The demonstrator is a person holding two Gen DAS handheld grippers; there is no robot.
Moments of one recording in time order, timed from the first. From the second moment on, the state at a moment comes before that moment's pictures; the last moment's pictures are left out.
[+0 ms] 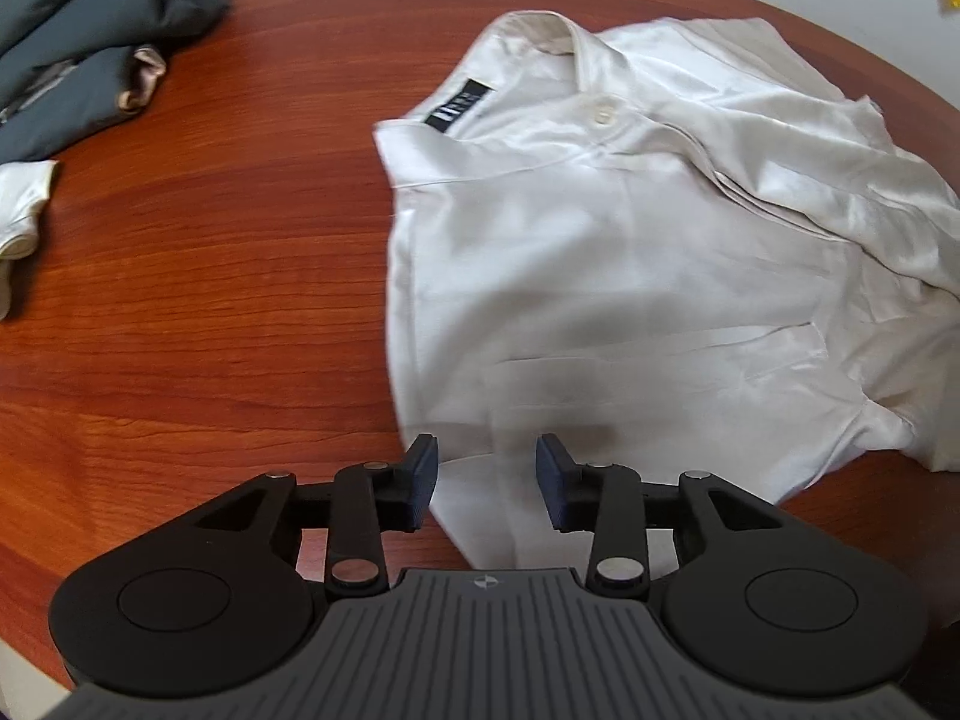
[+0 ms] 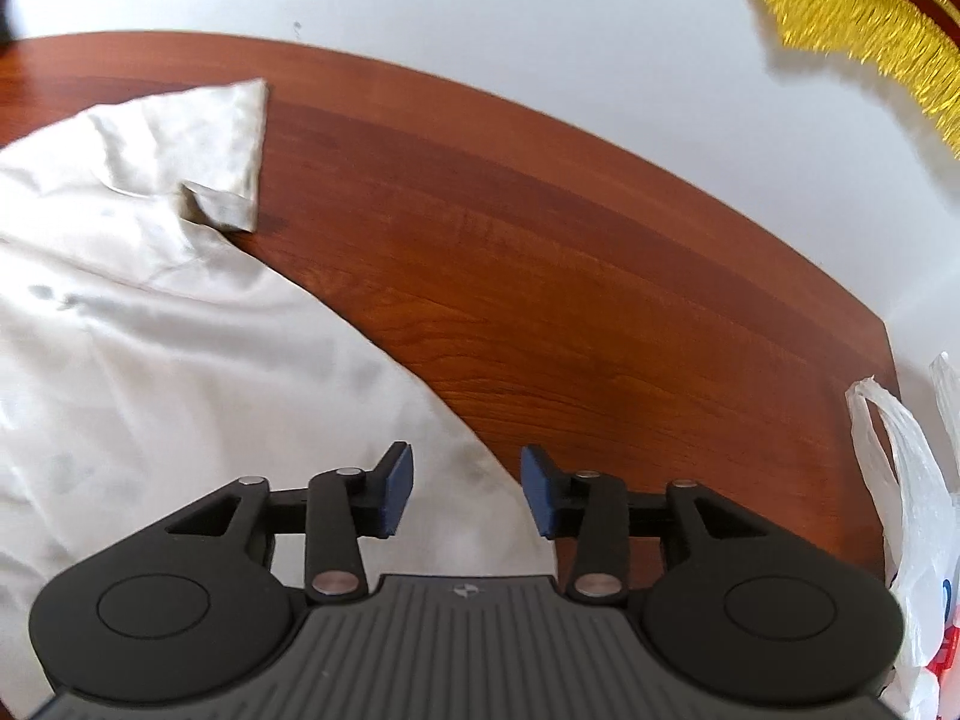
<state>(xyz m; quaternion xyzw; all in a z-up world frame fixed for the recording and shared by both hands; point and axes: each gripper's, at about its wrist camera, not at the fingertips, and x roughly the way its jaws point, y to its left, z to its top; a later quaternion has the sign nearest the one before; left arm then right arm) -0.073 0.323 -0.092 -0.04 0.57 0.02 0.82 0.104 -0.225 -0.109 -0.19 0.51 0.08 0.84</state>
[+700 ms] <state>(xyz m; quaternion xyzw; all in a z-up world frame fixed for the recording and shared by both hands) -0.065 0.313 -0.101 -0.05 0.56 -0.01 0.83 0.013 -0.191 -0.084 -0.14 0.51 0.19 0.83</state>
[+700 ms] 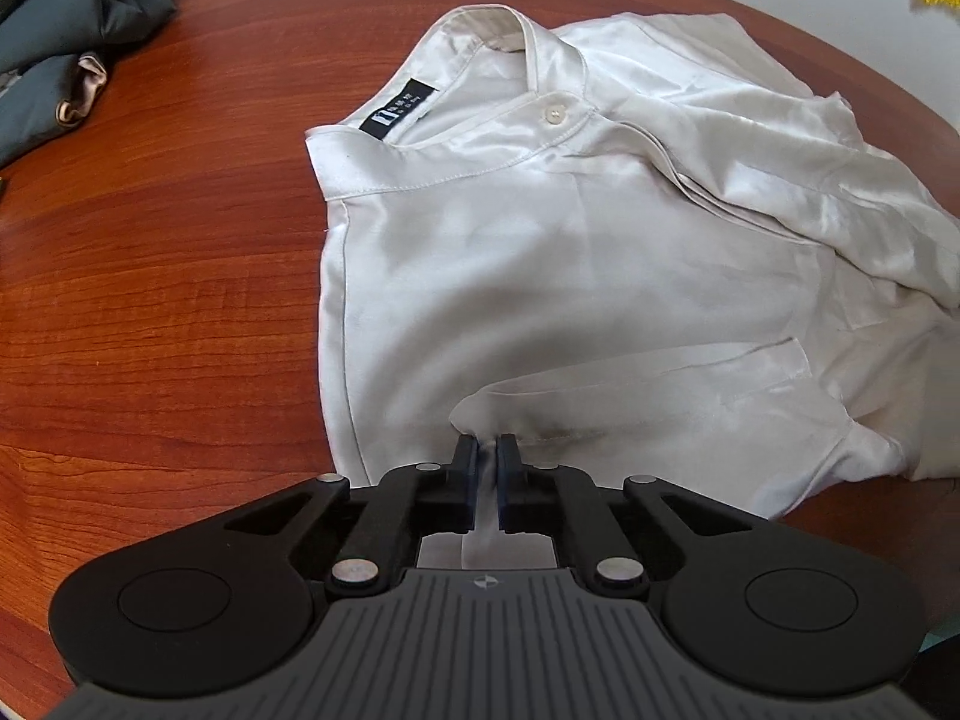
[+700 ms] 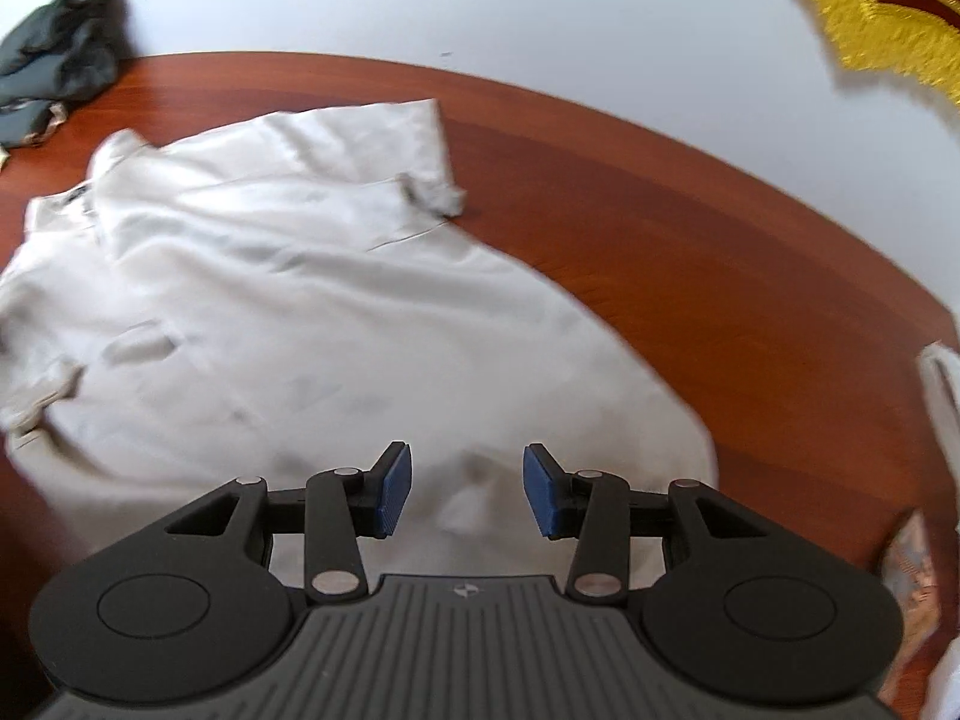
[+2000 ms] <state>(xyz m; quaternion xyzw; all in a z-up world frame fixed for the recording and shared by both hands) -0.118 0.320 -0.029 0.01 0.51 -0.12 0.85 -0.157 -0.171 -0.108 -0.16 0.62 0.22 0.74</state>
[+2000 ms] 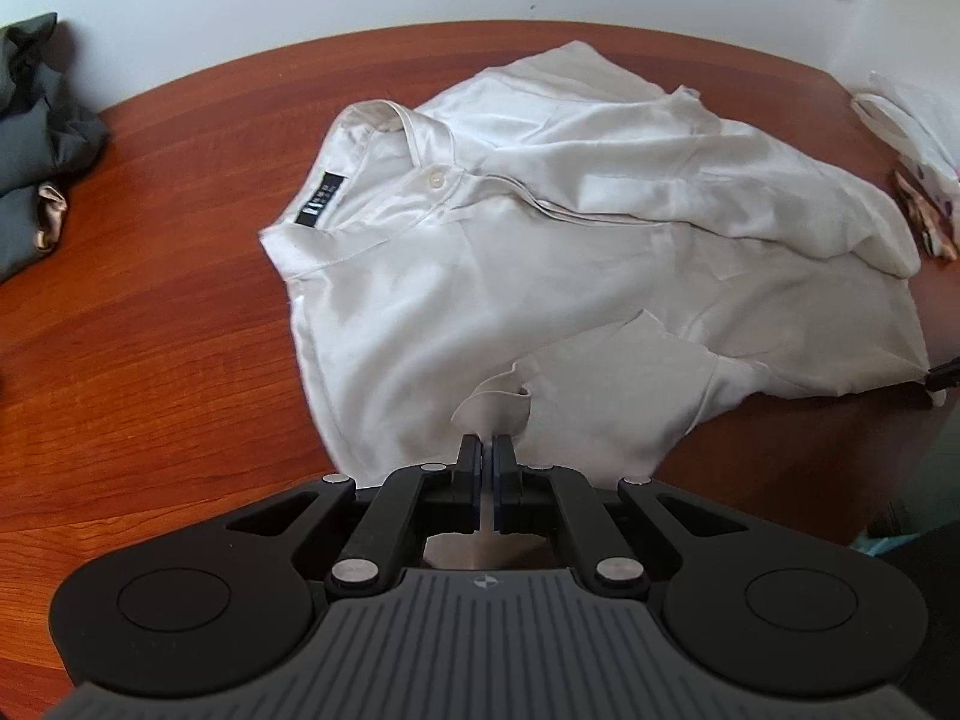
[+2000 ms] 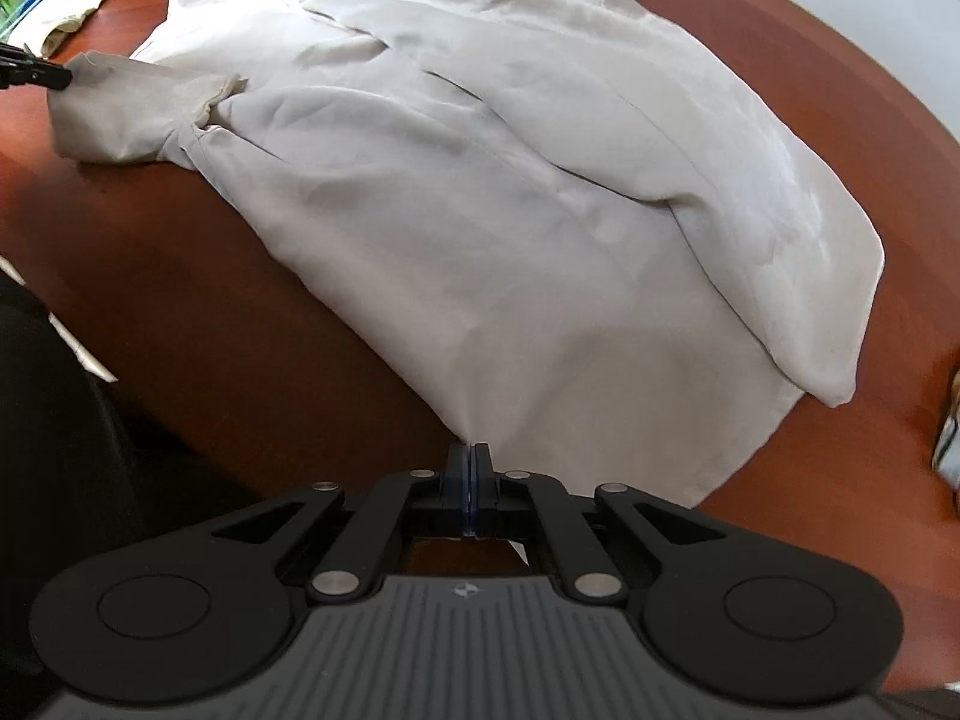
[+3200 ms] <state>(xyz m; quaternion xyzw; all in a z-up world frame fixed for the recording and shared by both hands) -0.175 0.384 -0.034 -0.03 0.54 -0.09 0.84 -0.217 -0.138 -0.091 -0.11 0.66 0.33 0.67</state>
